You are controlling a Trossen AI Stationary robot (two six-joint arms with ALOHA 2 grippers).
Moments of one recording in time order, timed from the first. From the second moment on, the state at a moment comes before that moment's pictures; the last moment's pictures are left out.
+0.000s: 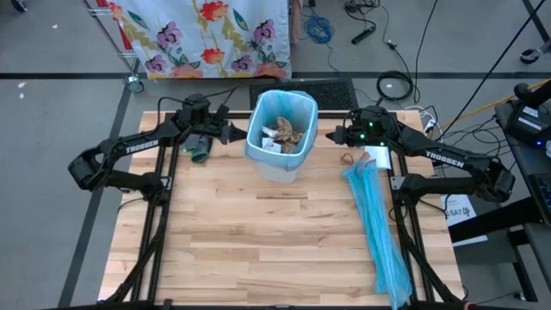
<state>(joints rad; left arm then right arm) 0.76 1.22 0.71 0.18 0.79 -0.62 -0.60 1.00 0.71 -0.24 -0.18 0.90</state>
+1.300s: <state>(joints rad) 0.82 1.18 0.71 0.17 0.84 -0.63 -0.51 1.01 0.71 -0.24 -0.13 0.92</state>
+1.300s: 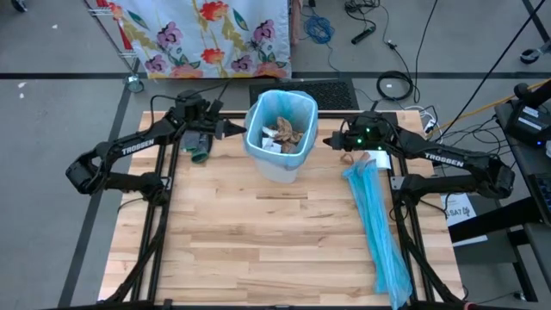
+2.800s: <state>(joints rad) 0.82 1.18 0.71 0.17 0.81 -0.67 -0.63 1.21 0.71 0.09 -0.34 0.77</state>
